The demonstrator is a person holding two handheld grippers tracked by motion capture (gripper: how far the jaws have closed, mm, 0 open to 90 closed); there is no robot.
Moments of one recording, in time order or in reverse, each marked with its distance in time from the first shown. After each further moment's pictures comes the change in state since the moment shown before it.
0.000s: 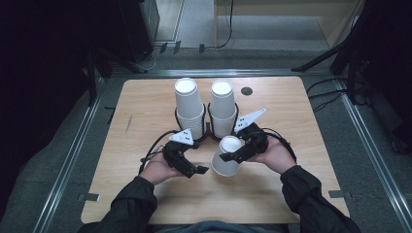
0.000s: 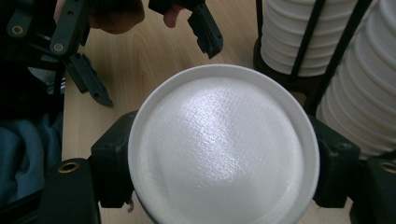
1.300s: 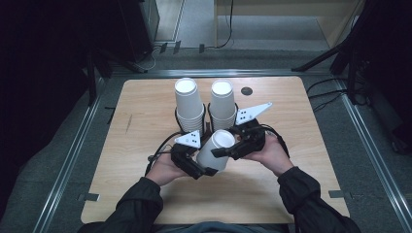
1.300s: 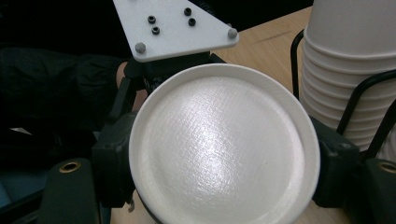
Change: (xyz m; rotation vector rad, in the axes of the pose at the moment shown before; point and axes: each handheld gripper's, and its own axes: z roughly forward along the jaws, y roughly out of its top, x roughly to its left) left arm -0.011 0.015 0.008 -0.074 -0.103 0.082; right arm 0.016 0.024 -0.018 -0.215 0.142 -0.001
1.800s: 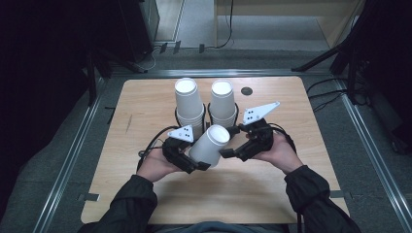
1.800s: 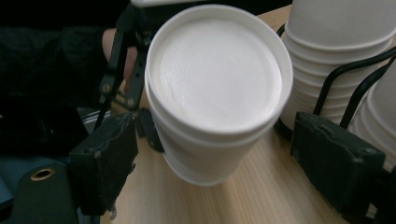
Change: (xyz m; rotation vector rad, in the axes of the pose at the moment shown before) left arm 0.004 0.005 -0.026 0.086 0.073 -0.004; right arm 0.001 -0.004 -0.017 0.039 -0.051 -0.046
